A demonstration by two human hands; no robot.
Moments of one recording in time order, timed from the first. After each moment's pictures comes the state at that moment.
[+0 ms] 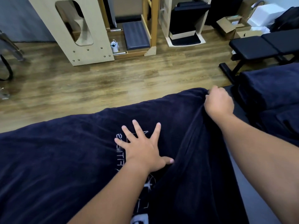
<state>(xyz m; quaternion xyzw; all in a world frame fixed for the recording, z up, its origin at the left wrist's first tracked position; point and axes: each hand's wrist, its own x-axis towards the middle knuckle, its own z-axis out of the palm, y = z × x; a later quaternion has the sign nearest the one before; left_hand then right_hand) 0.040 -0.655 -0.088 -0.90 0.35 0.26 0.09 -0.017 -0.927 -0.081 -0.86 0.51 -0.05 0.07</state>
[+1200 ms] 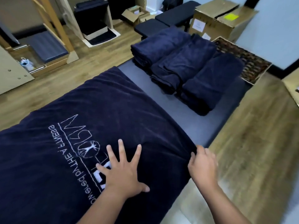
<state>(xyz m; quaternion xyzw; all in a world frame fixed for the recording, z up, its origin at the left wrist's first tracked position) -0.165 -0.556 -0.072 -0.77 0.55 0.28 0.18 -0.399 -0.636 -0.117 -0.68 0.72 -0.11 0.08</state>
